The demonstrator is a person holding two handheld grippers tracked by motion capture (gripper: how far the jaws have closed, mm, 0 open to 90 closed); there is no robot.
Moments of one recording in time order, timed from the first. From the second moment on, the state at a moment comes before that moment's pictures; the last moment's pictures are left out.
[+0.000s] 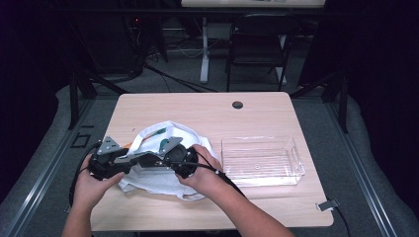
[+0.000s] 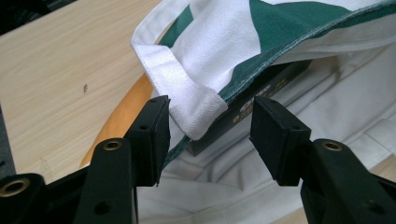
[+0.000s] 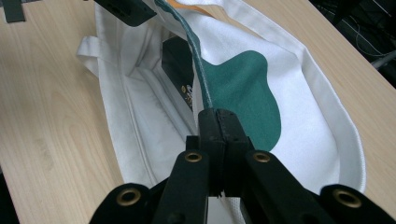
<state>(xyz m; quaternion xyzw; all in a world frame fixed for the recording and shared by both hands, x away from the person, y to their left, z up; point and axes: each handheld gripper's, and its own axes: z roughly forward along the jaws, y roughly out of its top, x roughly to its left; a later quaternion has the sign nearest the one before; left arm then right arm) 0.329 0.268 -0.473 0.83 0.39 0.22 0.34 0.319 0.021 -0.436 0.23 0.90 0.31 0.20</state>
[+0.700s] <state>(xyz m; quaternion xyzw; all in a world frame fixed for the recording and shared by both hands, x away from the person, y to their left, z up) 0.331 0.265 -0.480 0.83 0.40 0.23 0.31 0.320 0.023 -0.437 0.24 0.89 0.32 0.21</state>
